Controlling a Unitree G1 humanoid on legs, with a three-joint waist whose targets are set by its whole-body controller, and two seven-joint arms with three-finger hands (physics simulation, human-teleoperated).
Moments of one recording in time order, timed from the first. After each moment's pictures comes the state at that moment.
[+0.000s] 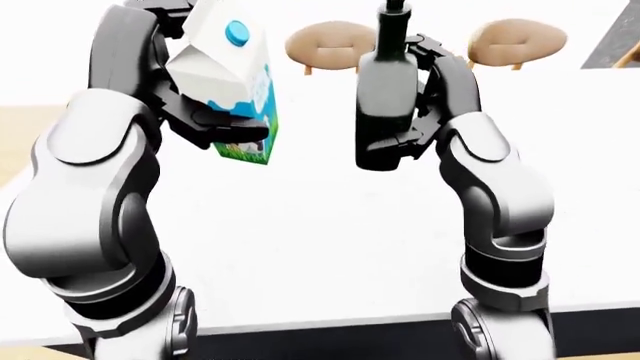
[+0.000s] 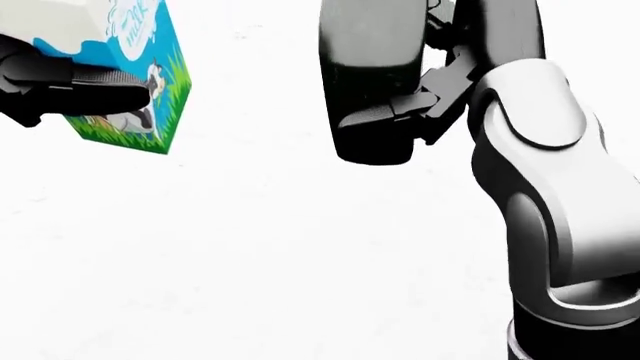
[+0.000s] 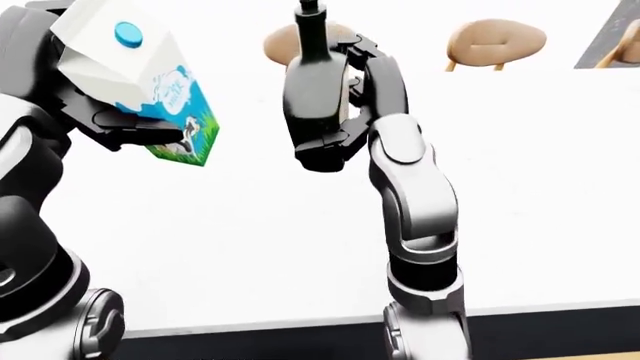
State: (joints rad) left arm -0.94 0.37 0.15 -0.54 0.04 1.25 -0.14; right arm -0.85 -0.16 -0.06 -0.25 0.08 0.91 -0.08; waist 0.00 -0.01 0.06
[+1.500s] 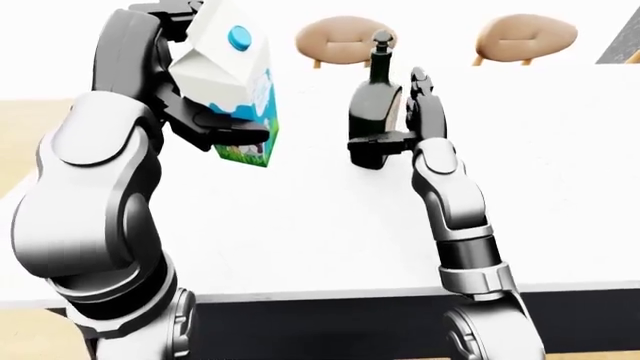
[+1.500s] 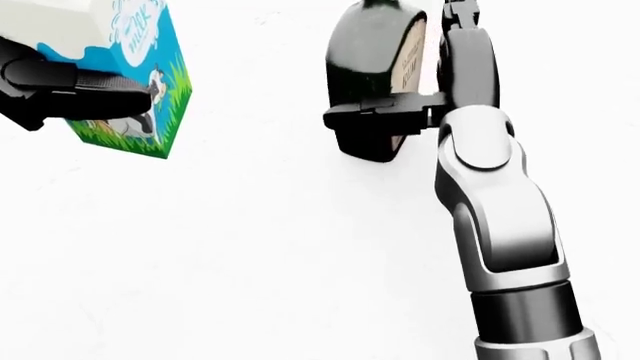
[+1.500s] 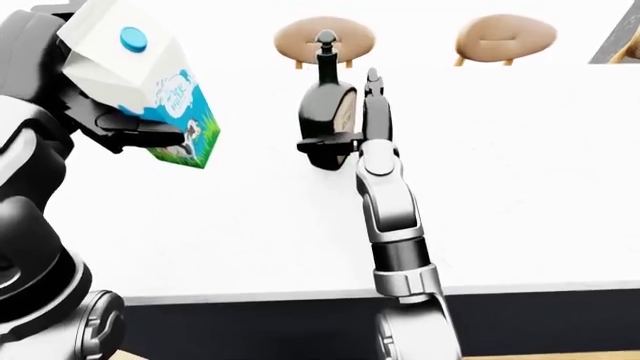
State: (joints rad) left arm -0.93 0.37 0.15 -0.53 0.06 1.24 -0.15; right arm -0.82 -0.11 -0.06 0.23 -0.01 0.51 -0.19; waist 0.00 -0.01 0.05
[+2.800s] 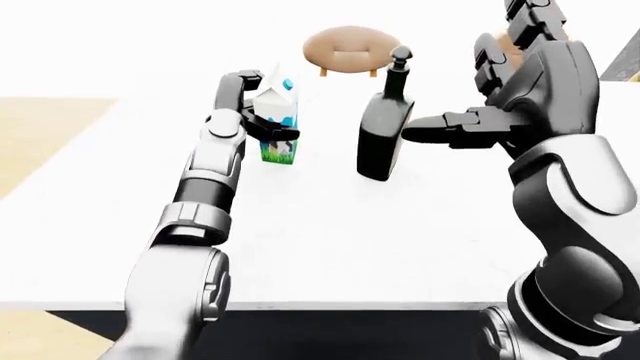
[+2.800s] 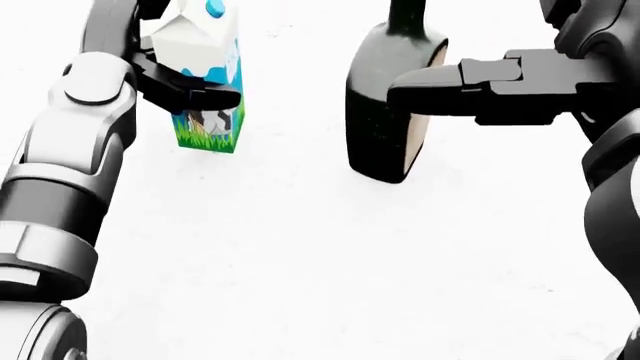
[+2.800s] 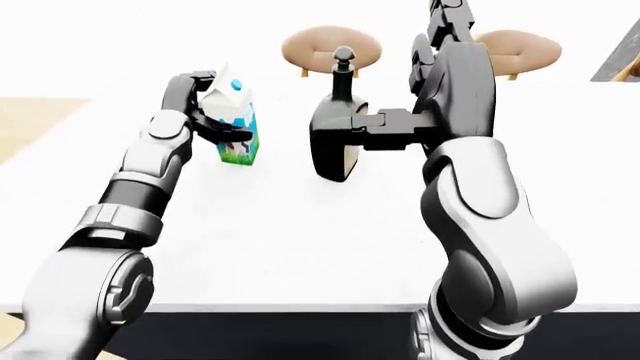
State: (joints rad) left arm -1.21 0.24 0.10 1.00 0.10 0.22 0.07; right arm -0.77 -0.27 -0.20 -0.73 0.33 1.16 -0.26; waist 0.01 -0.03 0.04
